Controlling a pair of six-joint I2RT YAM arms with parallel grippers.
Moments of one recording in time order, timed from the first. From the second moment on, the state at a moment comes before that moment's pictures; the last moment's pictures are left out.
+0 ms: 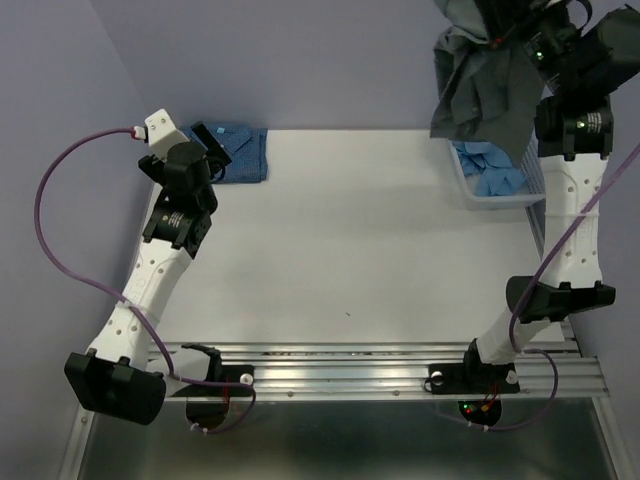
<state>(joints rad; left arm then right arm) -0.25 1.14 1.19 -0.23 -0.63 -0.44 -0.03 1.67 2.32 -0.17 -0.48 0.25</state>
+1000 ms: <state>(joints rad) -0.23 1.26 1.16 -0.25 -0.61 -0.47 0.10 1.58 1.07 -0.07 -0.38 0.42</state>
